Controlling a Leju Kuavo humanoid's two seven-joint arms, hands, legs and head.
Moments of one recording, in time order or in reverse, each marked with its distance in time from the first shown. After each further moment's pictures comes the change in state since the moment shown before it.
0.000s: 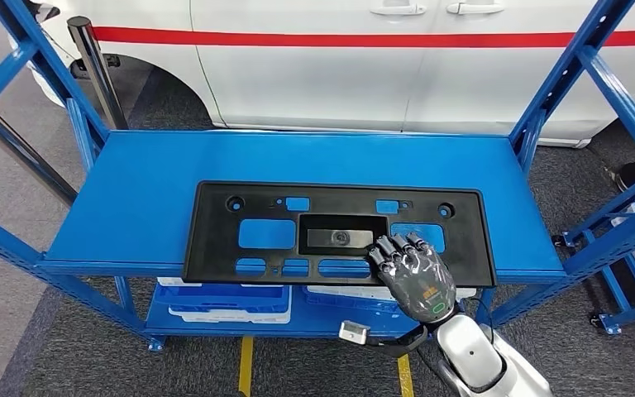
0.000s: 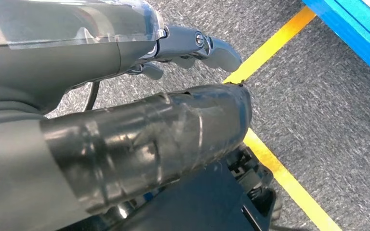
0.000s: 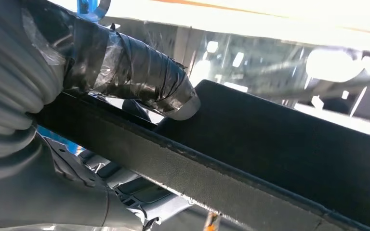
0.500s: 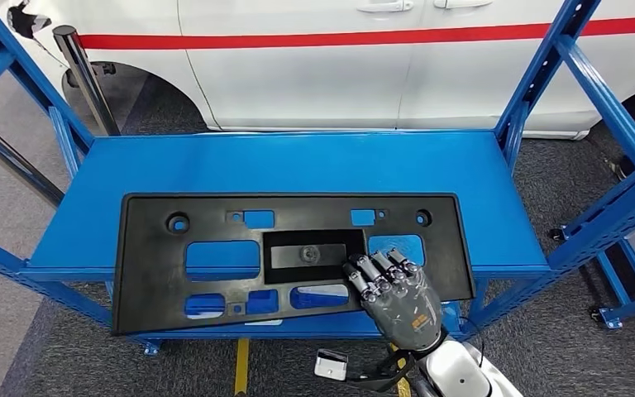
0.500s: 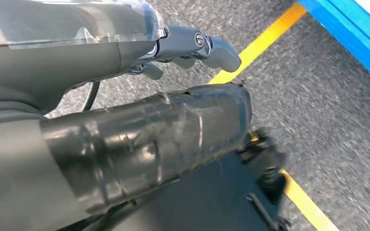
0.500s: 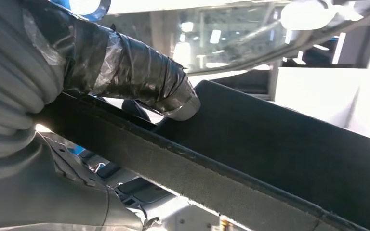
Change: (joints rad) left arm -0.002 -0.002 0.009 0.000 0.013 -0.012 -0.017; right arm 0.096 0.109 -0.020 -0.109 0.002 -0.085 -0.123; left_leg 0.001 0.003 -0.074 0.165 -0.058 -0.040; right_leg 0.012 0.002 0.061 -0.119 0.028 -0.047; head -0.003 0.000
